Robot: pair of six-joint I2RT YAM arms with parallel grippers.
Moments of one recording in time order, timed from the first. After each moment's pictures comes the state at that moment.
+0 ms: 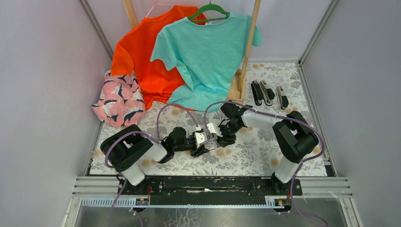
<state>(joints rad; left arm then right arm) -0.79 1.65 0.30 0.93 0.50 0.23 0.64 1.74 0.99 -0.64 -0.58 -1.17</state>
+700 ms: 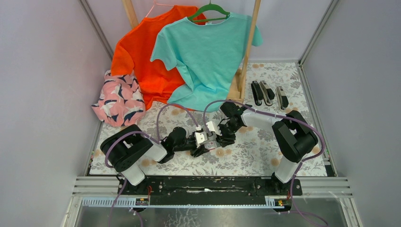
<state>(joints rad) -0.79 1.65 0.30 0.94 0.49 0.23 0.64 1.74 1.00 -0.64 -0.58 -1.11</state>
